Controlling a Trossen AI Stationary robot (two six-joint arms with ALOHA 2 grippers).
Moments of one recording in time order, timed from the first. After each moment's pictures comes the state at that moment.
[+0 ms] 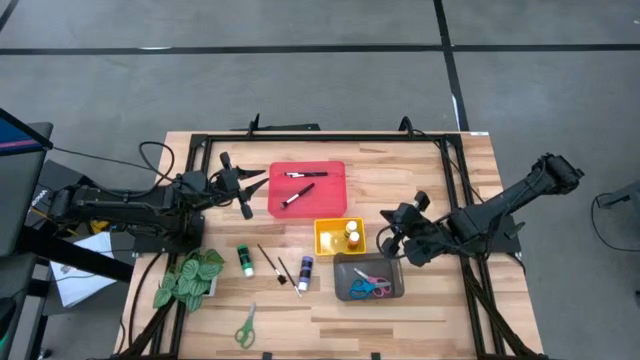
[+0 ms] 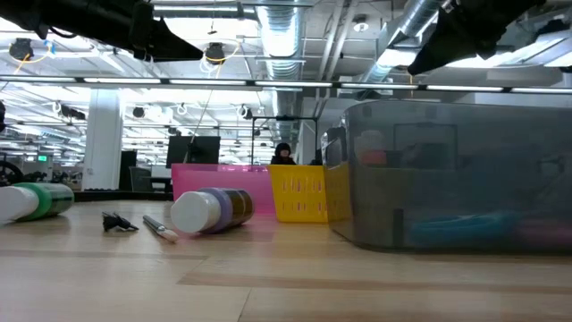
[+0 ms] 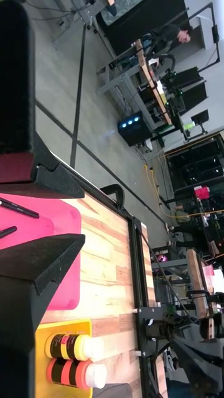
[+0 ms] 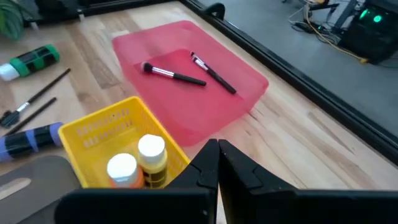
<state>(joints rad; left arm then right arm) 0.08 0.68 0.40 0.20 -0.41 0.26 0.49 1.19 0.84 -0.61 0.94 0.75</state>
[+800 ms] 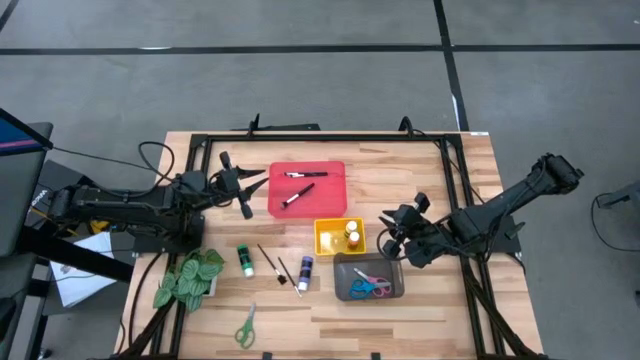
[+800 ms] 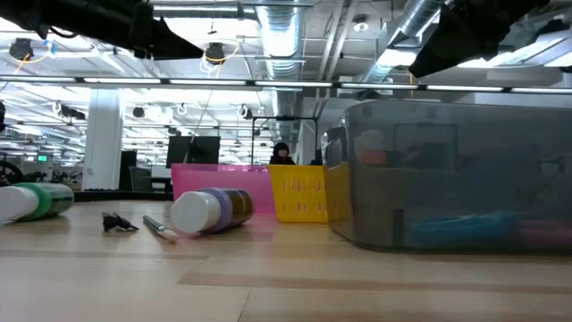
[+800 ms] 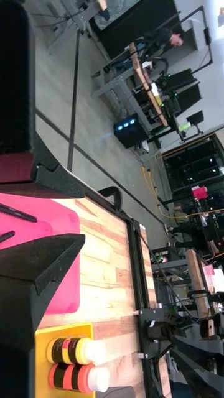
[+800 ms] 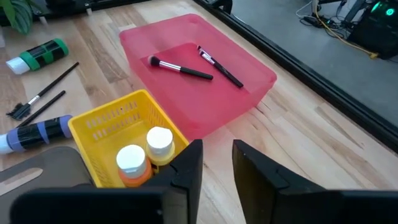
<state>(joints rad) 0.08 0.68 0.40 0.21 -0.41 0.29 0.50 1.19 0.84 -0.62 0.92 0.76</state>
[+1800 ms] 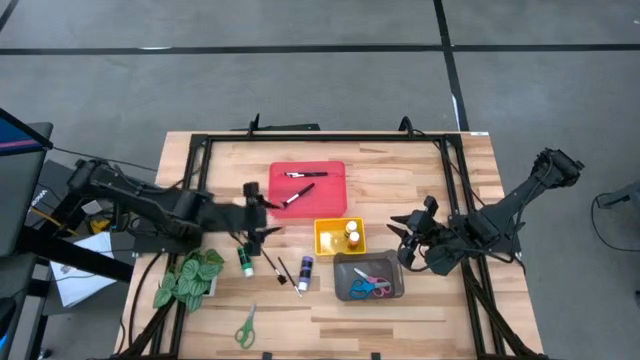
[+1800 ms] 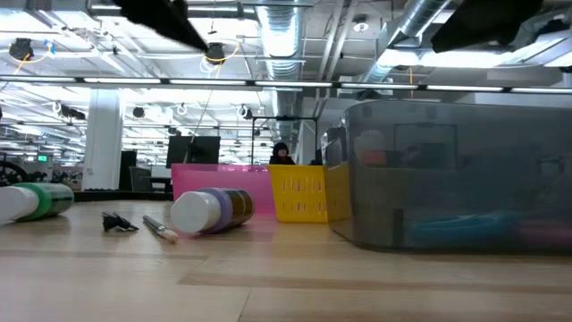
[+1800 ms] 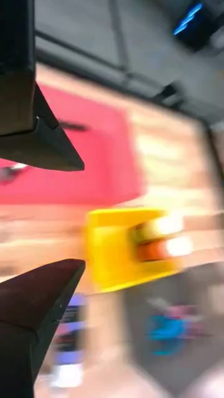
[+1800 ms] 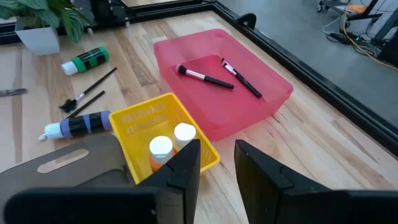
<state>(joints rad) -0.30 1.08 0.87 -0.46 -0.50 0.06 0.63 1.09 0.84 -0.68 0.95 0.76</state>
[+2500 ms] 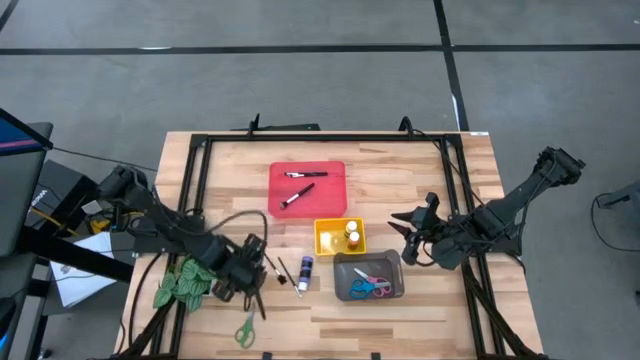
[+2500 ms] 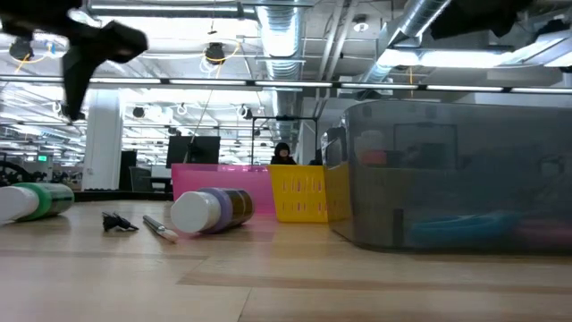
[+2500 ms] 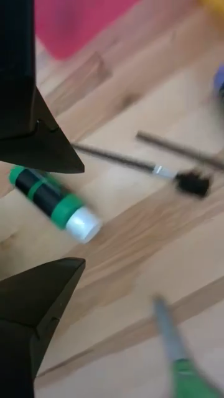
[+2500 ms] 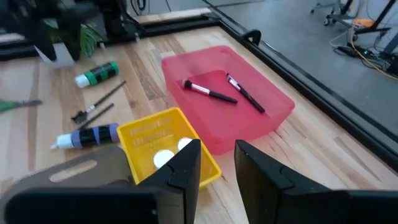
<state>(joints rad) -0.59 1.49 1.05 -0.99 -0.18 0.02 0.63 1.03 0.84 -0.63 0.95 0.66</state>
